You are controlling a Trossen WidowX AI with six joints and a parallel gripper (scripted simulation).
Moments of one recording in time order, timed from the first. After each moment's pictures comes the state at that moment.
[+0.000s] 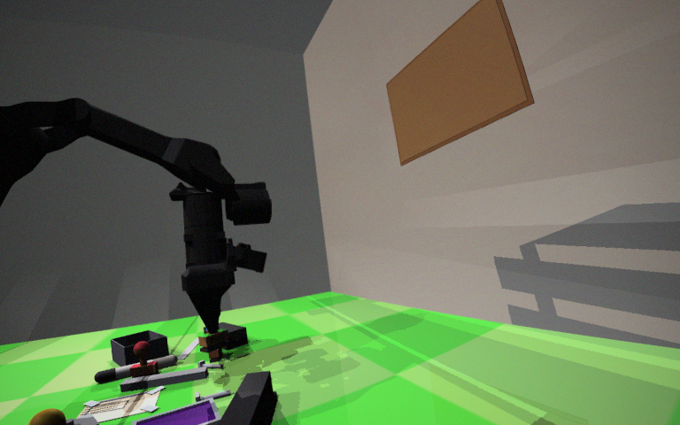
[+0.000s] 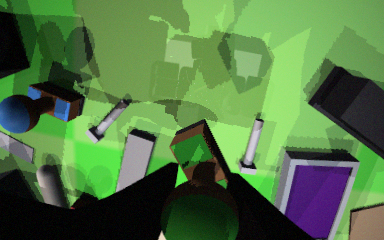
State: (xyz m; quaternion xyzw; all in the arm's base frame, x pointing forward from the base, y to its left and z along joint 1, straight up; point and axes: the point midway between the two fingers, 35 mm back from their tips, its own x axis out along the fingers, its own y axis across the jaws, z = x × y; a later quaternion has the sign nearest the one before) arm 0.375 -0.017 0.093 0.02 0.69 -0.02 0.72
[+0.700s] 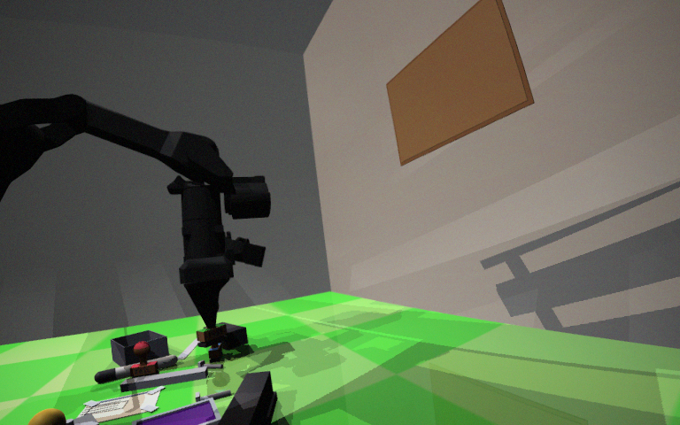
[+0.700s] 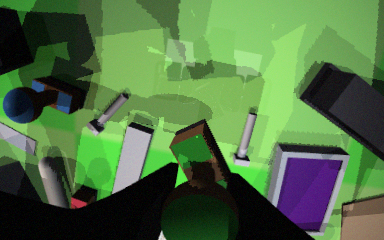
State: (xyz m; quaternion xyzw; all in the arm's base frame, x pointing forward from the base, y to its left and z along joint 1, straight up) arm 0.372 -0.022 0.102 0.02 0.69 -0.02 0.72
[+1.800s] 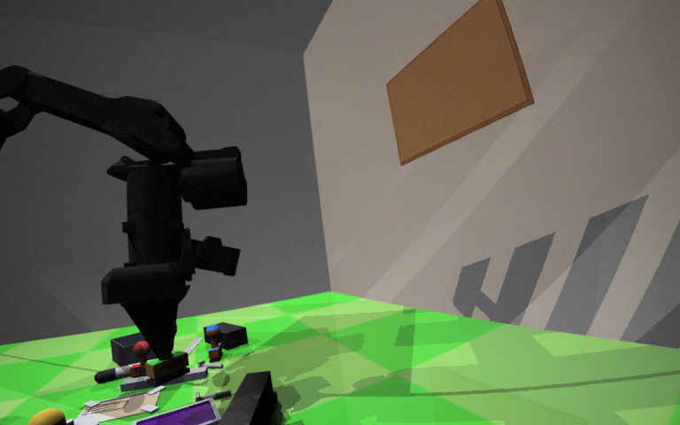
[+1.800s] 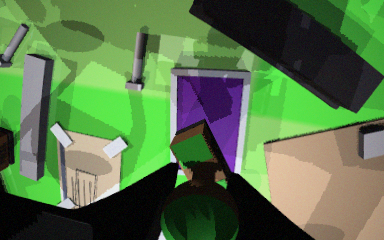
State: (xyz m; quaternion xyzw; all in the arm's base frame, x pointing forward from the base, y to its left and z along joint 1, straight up) arm 0.315 -0.120 0.099 0.02 0.70 -0.02 0.72
